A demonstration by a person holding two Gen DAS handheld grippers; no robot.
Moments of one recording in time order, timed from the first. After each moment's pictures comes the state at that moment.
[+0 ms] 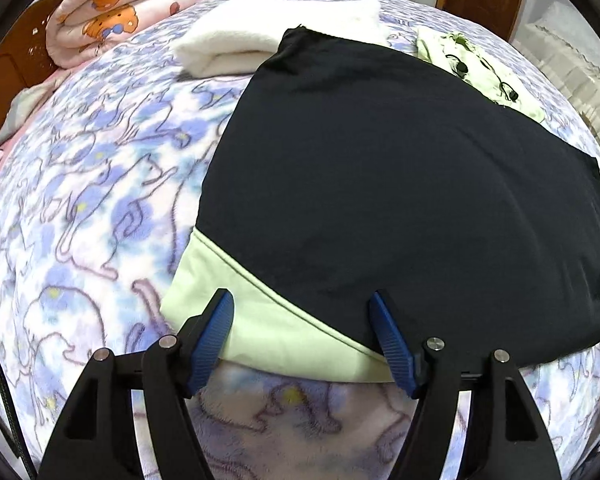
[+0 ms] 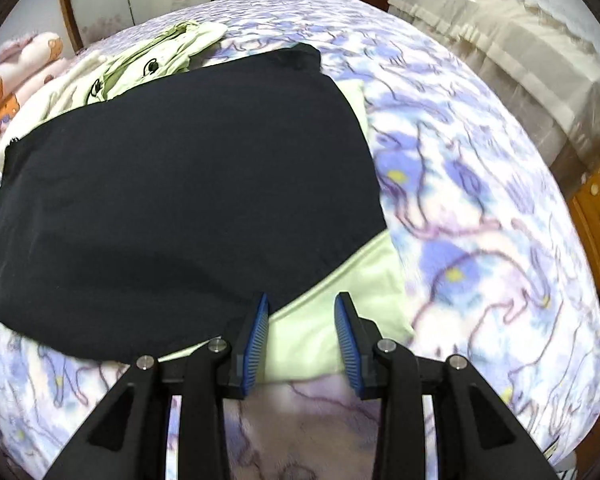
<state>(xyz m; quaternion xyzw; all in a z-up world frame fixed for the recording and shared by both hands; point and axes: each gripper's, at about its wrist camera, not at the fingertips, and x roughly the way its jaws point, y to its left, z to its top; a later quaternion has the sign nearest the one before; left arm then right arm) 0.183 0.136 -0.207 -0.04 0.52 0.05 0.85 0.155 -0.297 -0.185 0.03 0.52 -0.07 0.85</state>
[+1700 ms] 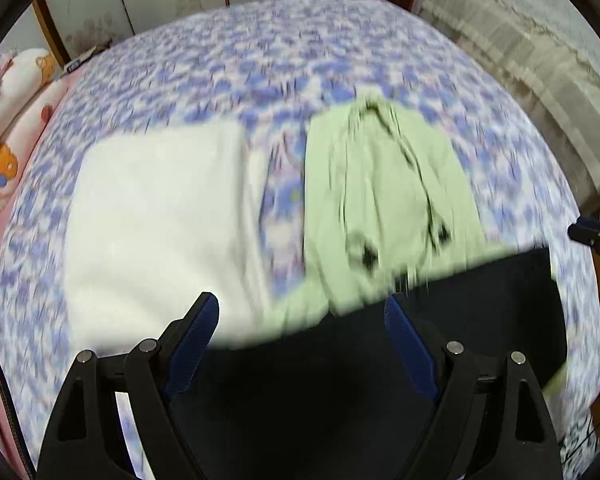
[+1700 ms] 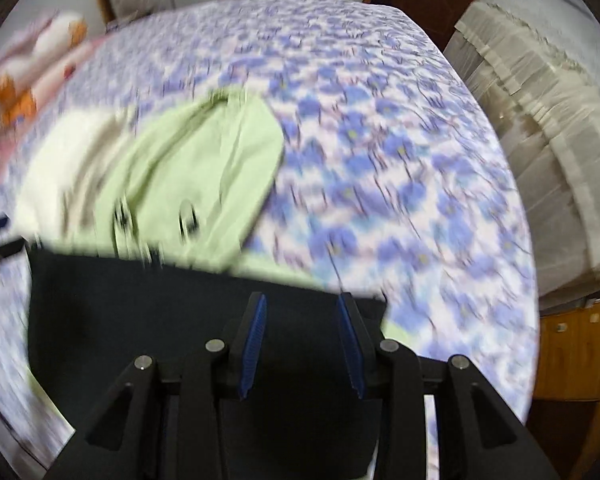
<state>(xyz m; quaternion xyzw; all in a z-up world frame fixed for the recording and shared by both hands) 0.496 0.041 -0.061 0.06 0.54 -0.12 0.83 0.436 -0.268 -0.047 0.01 0.55 0.01 0.83</state>
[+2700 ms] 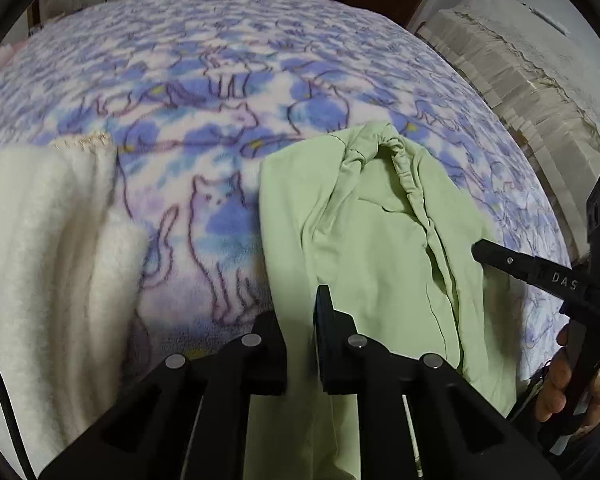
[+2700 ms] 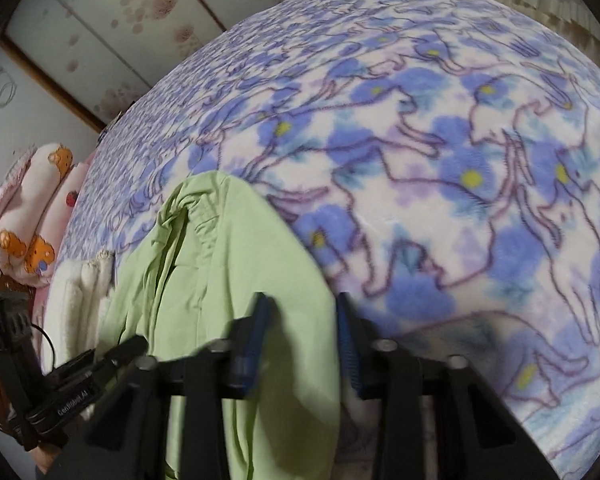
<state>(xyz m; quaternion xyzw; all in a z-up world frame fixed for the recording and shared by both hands) 0.638 -0.020 -0.195 -0.04 0.52 -0.17 0.83 0.605 -0.258 -0.176 0.18 0.51 0.04 0.84</state>
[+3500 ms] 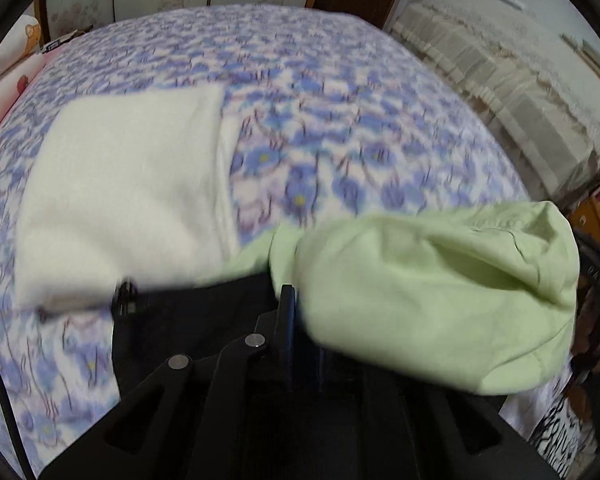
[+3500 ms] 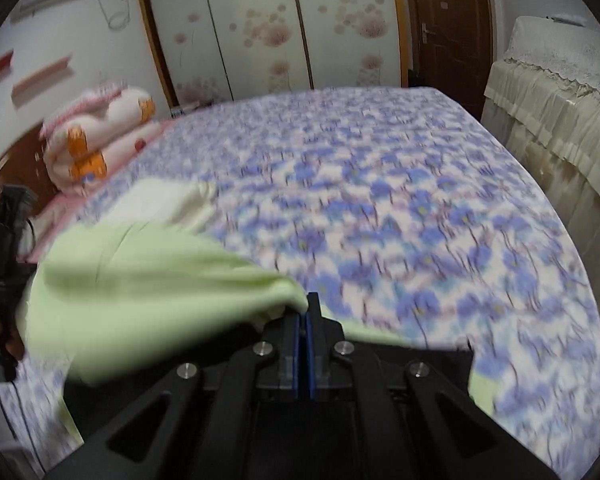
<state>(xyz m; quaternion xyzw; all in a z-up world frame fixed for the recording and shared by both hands) 0.412 0.099 -0.111 0.00 0.53 -0.19 0.83 0.348 -0.226 -0.060 0.01 0.41 0.10 0.91</state>
